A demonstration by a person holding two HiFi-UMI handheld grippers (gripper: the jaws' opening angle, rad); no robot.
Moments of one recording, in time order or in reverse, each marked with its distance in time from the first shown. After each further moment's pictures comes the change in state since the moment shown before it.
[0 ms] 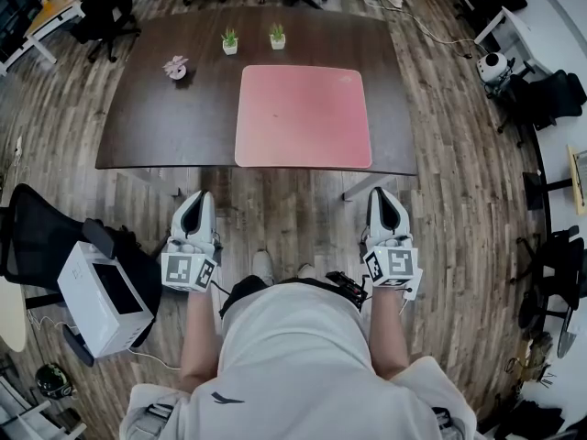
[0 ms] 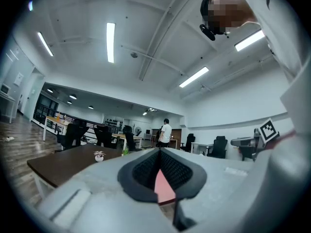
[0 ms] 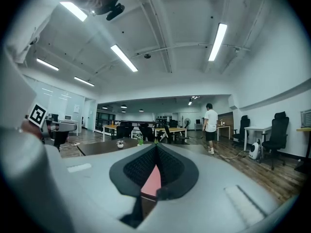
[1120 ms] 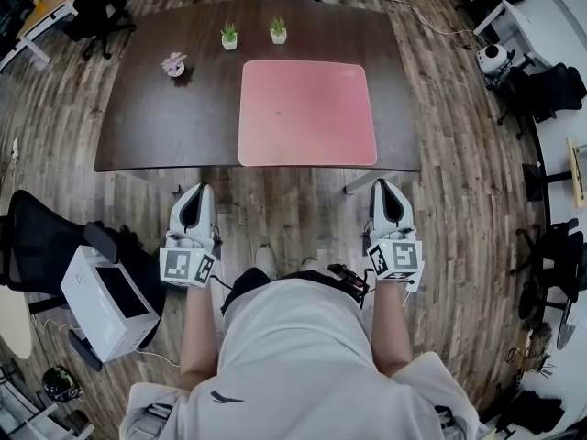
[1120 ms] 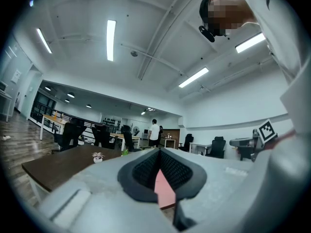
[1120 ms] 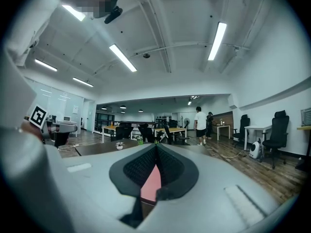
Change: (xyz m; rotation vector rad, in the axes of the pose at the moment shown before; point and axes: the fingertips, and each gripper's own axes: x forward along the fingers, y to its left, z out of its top) left arm 0.019 0.023 0.007 -0.008 0.006 -0.029; right arm 0.025 0.007 0.007 0.010 -0.001 -0.007
